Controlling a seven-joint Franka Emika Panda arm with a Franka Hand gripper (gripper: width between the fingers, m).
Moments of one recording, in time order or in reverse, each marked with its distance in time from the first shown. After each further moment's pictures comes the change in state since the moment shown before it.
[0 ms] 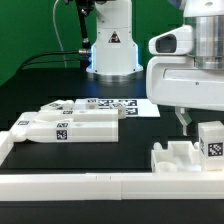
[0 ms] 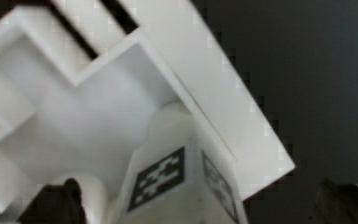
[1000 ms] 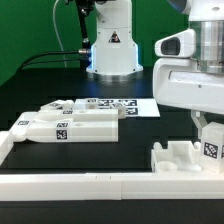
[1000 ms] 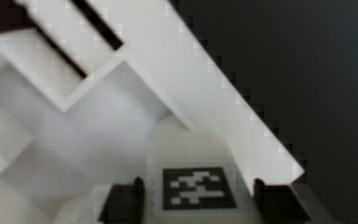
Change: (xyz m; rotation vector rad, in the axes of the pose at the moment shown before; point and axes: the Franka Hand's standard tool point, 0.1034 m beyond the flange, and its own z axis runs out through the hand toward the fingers) arm -0.005 -0.005 0.007 0.004 0.022 0.490
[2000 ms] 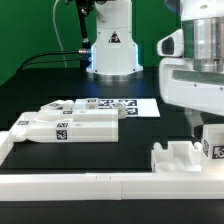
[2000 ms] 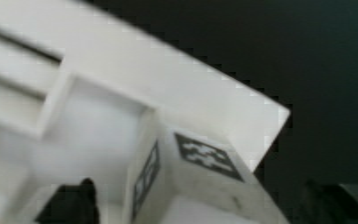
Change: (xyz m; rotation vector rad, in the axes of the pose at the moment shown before) arm 0.011 -0.003 -0.005 0.061 0.006 -0.107
